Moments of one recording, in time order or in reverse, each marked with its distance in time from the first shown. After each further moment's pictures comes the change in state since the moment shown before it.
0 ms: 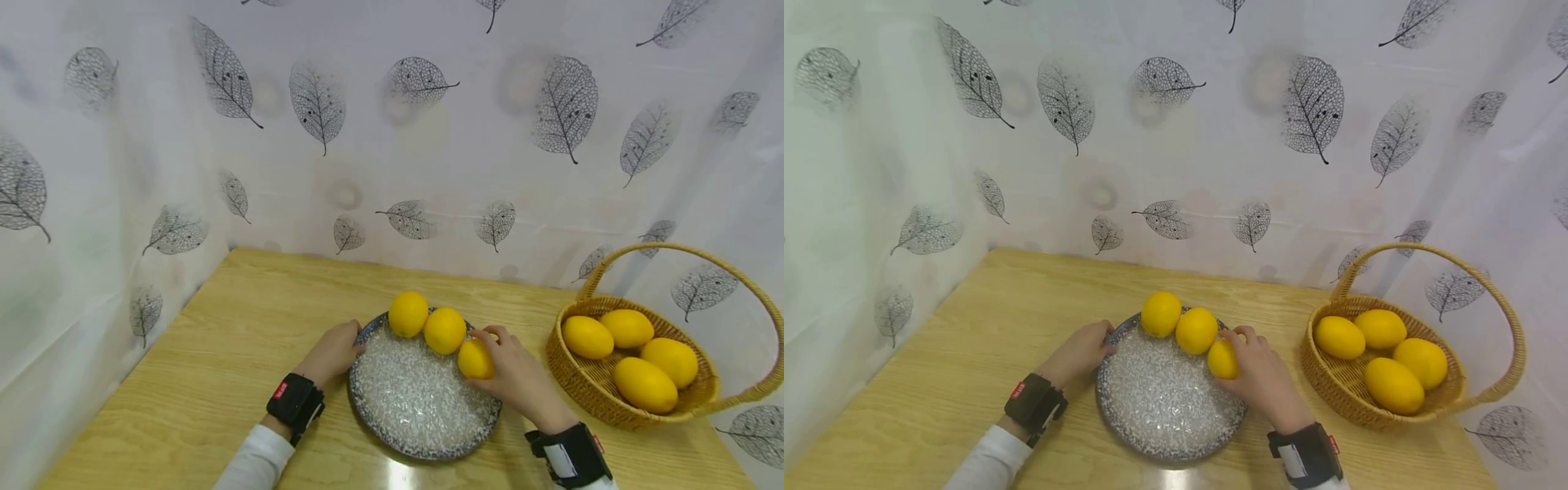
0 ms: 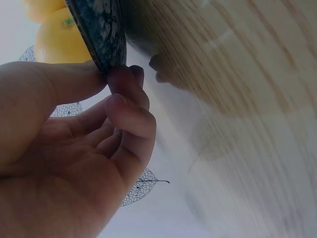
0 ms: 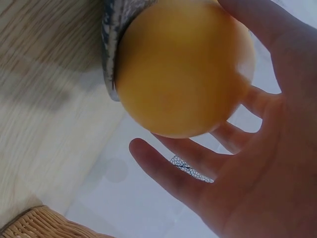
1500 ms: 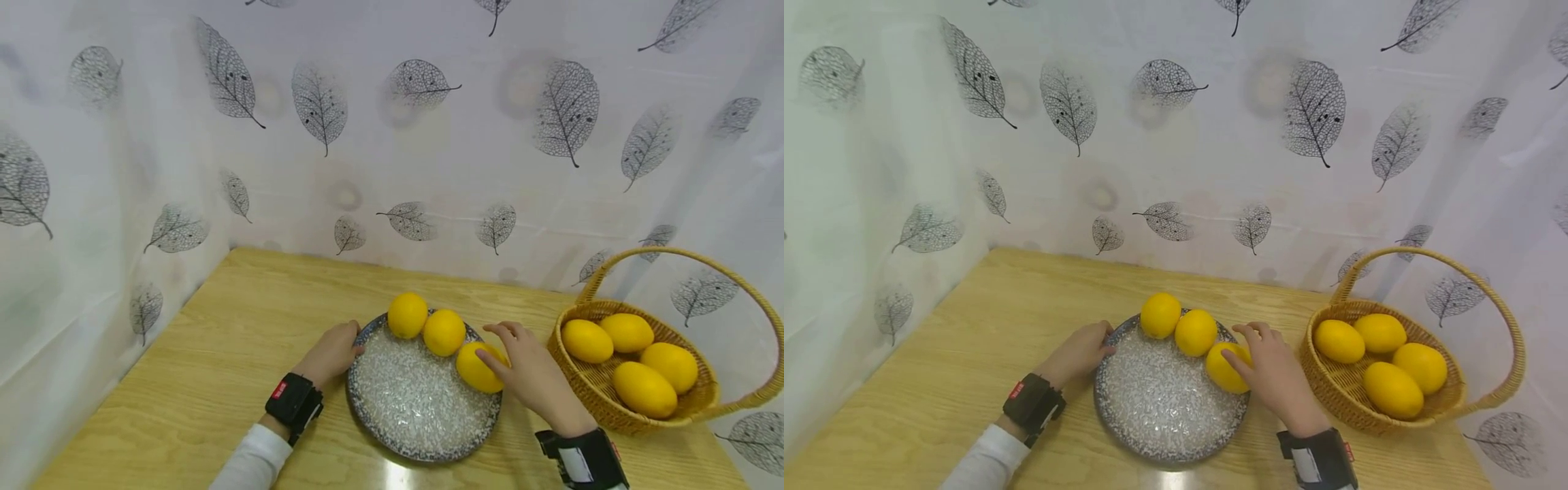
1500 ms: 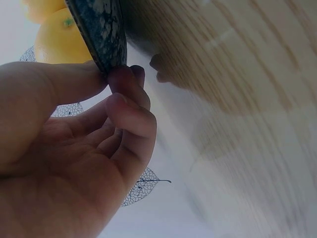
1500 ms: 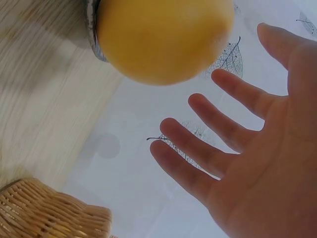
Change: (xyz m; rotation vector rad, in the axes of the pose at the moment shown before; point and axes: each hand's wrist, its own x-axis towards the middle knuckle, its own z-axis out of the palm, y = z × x) left_hand -0.002 0.002 -0.002 0.009 0.010 0.018; right_hand -0.003 0.006 -0.024 0.010 0.018 0.042
